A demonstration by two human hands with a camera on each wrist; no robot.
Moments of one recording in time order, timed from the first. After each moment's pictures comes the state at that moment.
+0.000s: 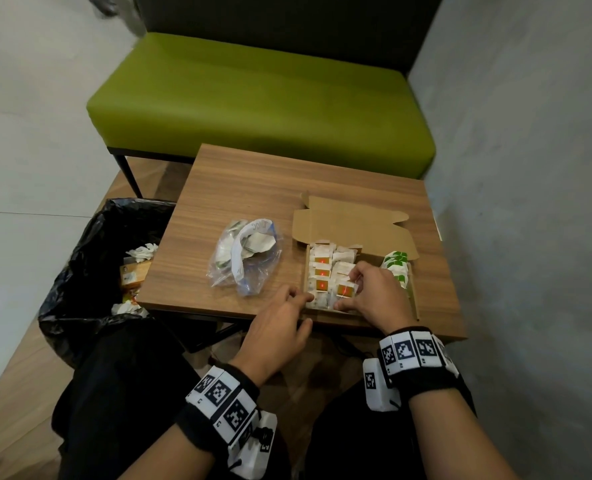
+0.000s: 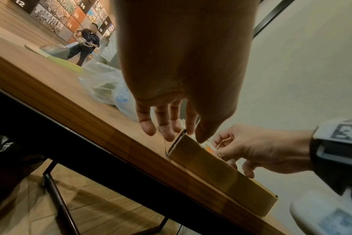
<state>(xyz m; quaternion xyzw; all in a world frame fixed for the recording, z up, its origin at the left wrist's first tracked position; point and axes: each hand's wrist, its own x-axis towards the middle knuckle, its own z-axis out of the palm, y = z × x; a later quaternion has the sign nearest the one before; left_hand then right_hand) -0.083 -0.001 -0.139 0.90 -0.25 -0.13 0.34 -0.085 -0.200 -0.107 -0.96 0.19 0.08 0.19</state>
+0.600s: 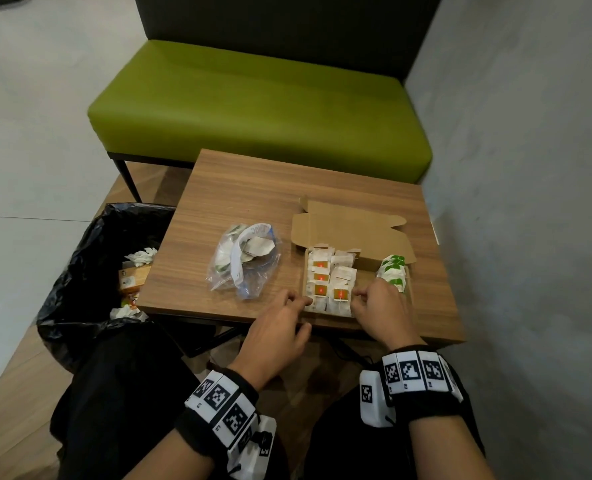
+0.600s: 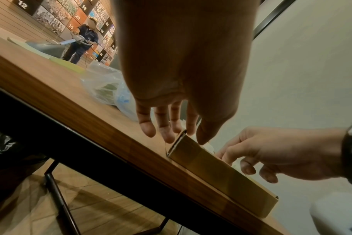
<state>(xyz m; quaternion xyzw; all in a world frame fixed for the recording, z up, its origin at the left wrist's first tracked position) -0.084 0.000 -0.138 0.90 -0.25 -0.13 0.35 -0.107 -0.197 -0.099 -0.96 0.22 0.08 0.17</state>
